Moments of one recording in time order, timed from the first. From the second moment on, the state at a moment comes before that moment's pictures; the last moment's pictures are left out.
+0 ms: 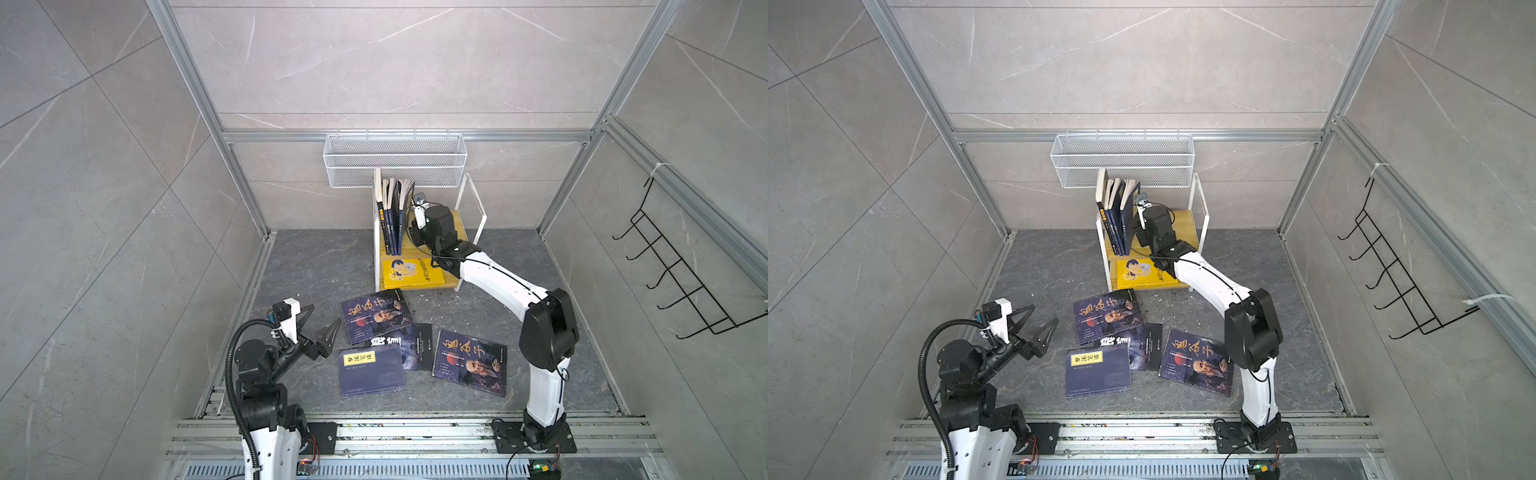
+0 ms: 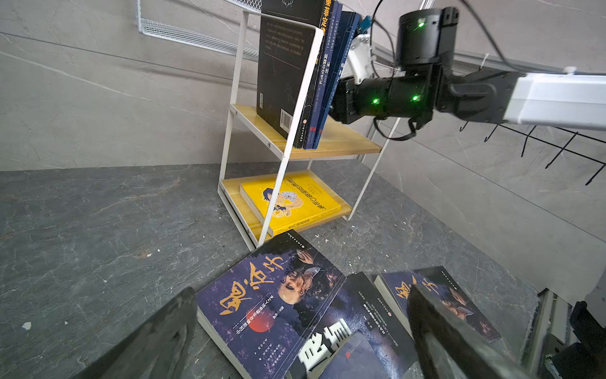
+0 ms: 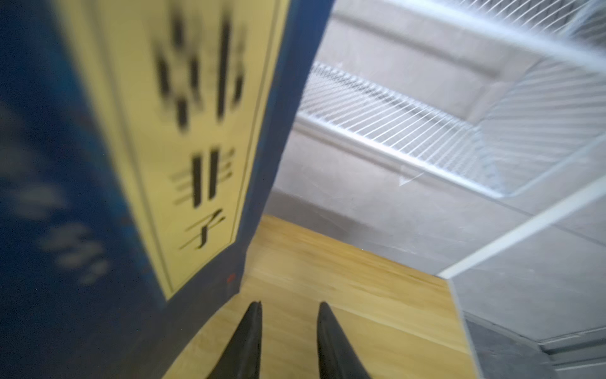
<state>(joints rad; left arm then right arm) 0.19 0.31 0.36 -0.11 0.86 -0.21 0.56 1.92 1.72 -0.08 0.34 -0.17</state>
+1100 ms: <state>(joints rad) 0.20 0.31 0.36 -0.12 0.86 -0.21 0.68 2.06 2.19 -0.30 0.32 -0.15</state>
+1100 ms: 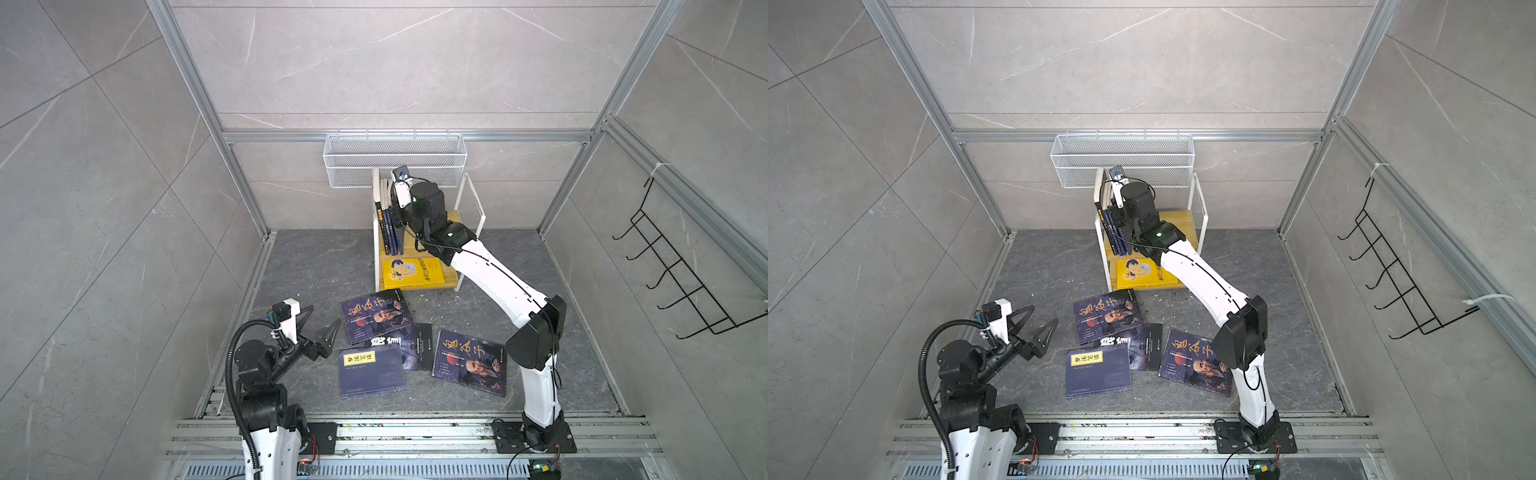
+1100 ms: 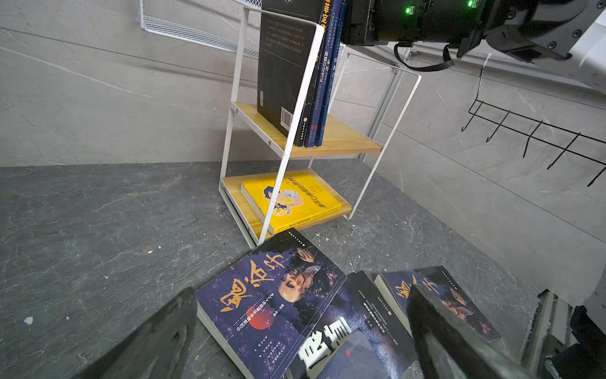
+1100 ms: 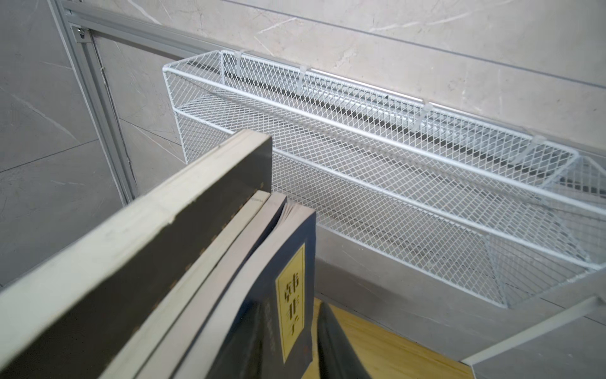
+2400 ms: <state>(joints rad) 0.20 0.31 0.36 -0.12 0.86 -0.21 0.59 1.81 2.14 -0.49 0.53 -0.28</state>
